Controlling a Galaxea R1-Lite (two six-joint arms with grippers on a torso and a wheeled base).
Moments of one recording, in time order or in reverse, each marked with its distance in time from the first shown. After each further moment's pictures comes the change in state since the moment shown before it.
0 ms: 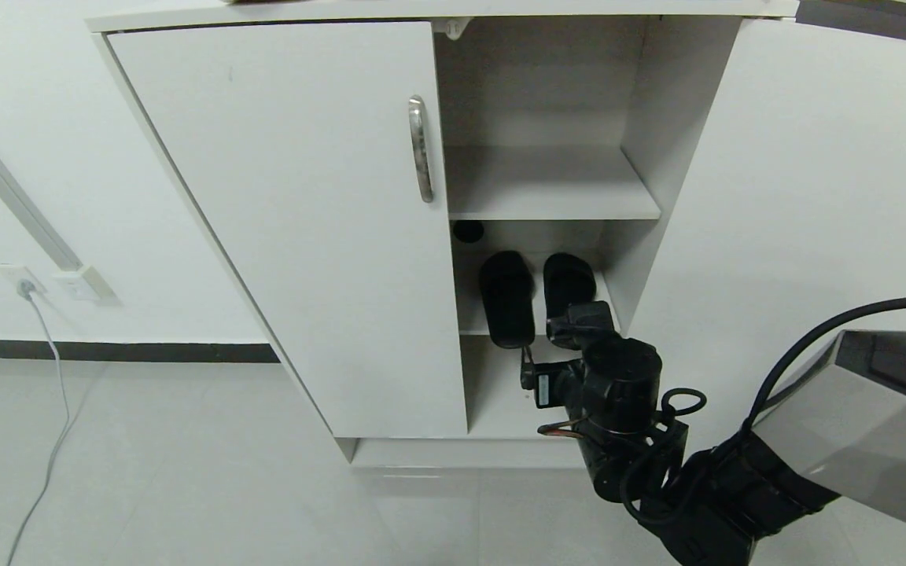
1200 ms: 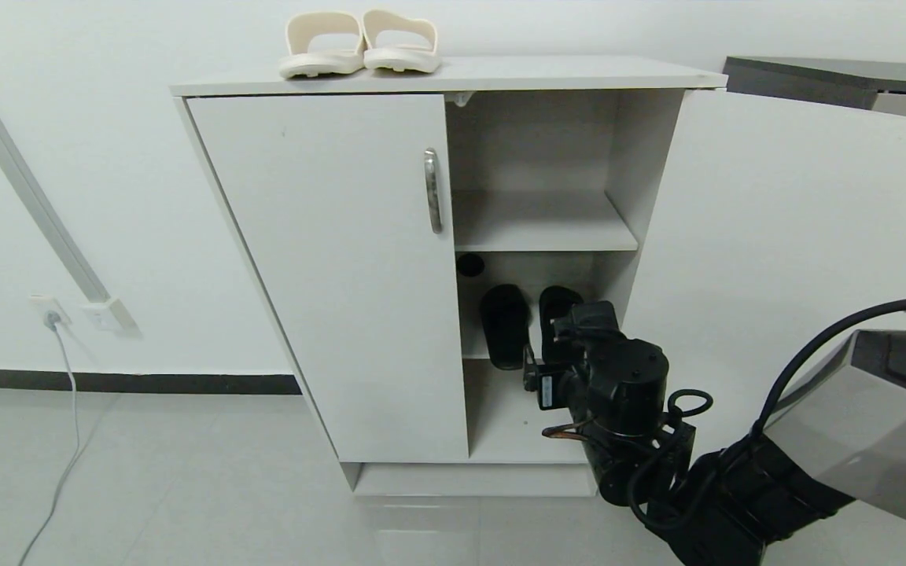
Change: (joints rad) left arm 0.000 0.000 0.000 0.000 -0.003 0.002; right arm 0.001 -0.016 0.021 0.002 -0.001 0.000
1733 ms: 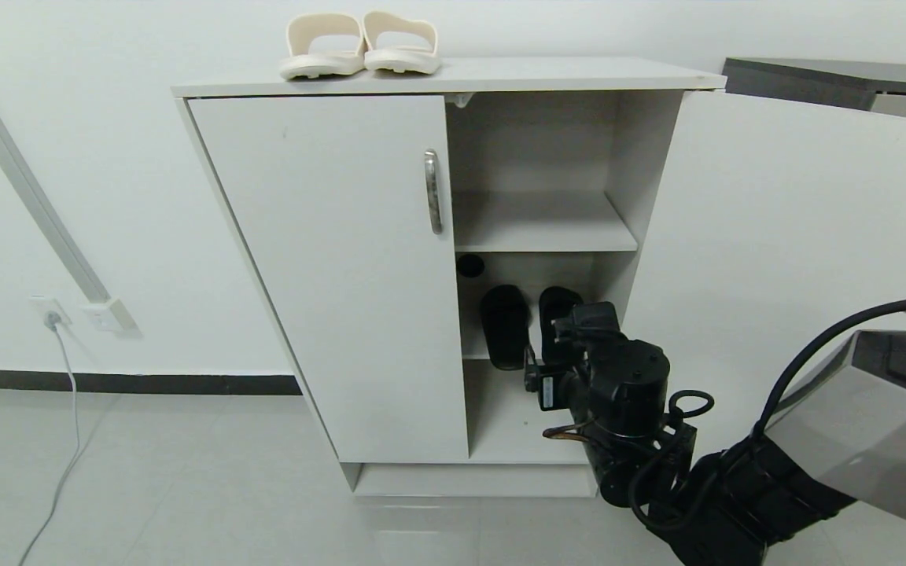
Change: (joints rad) left arm 0.000 0.000 0.000 0.000 0.000 0.000; right arm 0.000 -0.002 0.005 -0.002 -0.004 0.000
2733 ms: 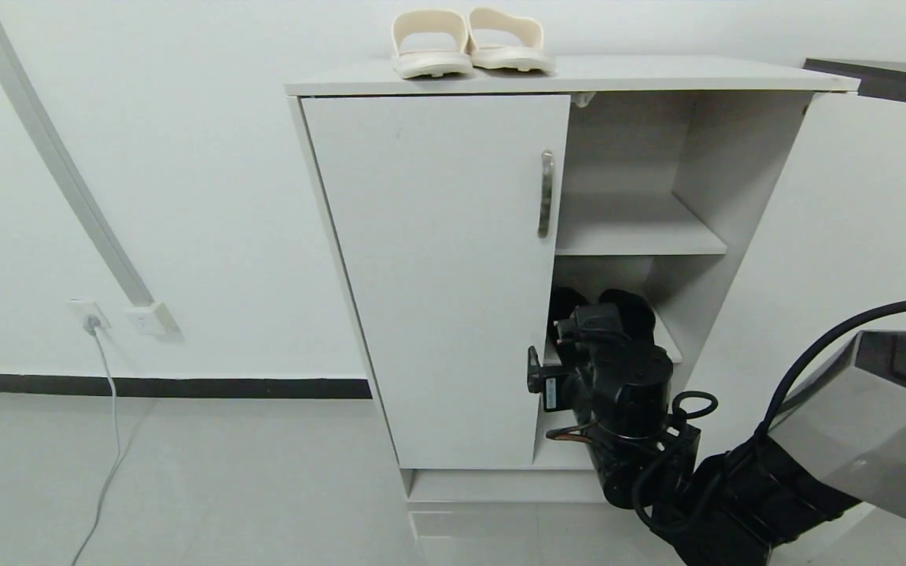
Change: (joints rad) left arm 0.000 0.000 0.000 0.000 0.000 0.000; right arm -0.002 -0.007 0.014 -0.007 0.001 -0.002
